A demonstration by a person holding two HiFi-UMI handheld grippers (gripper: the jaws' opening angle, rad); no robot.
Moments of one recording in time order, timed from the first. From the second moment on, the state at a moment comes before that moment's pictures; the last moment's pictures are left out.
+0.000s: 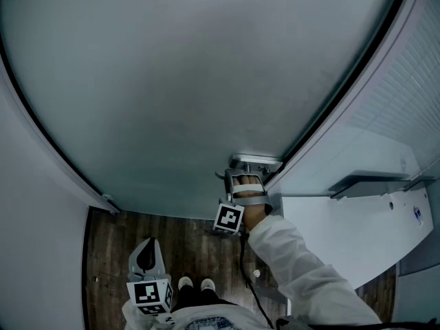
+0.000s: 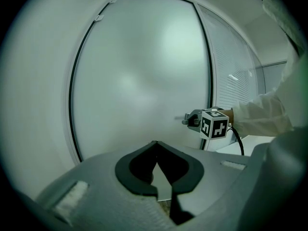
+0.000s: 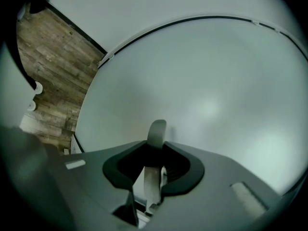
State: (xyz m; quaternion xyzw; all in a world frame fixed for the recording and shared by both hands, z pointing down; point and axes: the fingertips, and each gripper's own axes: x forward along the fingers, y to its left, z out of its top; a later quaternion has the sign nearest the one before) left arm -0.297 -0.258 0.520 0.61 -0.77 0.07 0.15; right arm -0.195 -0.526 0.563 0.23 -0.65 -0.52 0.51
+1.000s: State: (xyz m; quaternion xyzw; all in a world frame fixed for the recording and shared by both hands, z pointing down) left arm -0.265 -0.261 0.506 0.63 -0.75 0.09 0.14; right arm -0.174 -0.496 0.588 0.20 -0.55 -0.55 0.59
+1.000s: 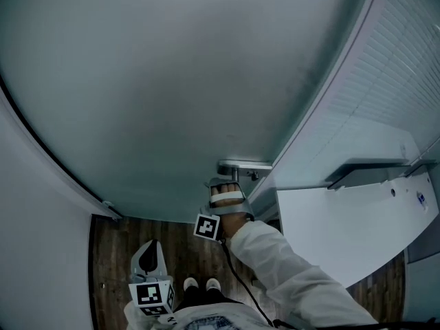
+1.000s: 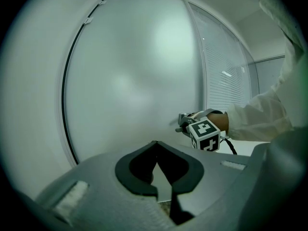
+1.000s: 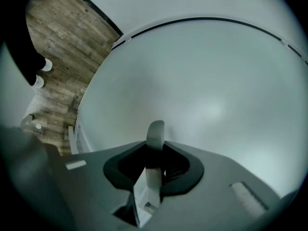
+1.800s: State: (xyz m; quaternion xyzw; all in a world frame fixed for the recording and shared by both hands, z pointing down) left arm -0.243 -0.256 0.483 0.62 -0.77 0.10 0.13; right arm -0.183 -0.428 0.538 0.26 -0.71 -0.48 0.46
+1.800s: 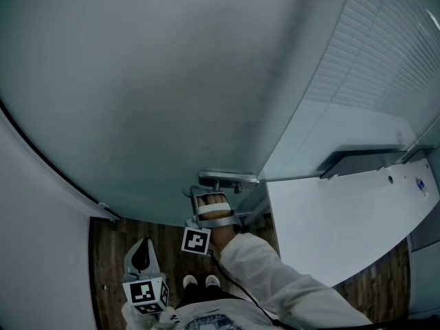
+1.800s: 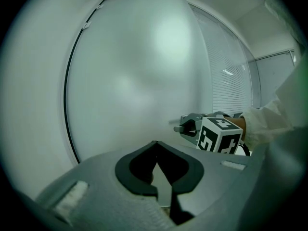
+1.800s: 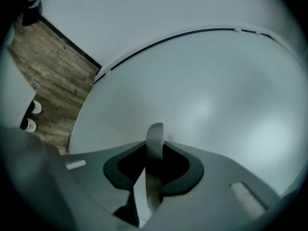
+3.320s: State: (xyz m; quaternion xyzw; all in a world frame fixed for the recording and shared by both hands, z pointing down) left arm -0.210 0.027 0.471 0.67 -0.73 0.06 0.10; right arm 0.007 -0.076 0.460 0.46 -0.88 0.06 0.12
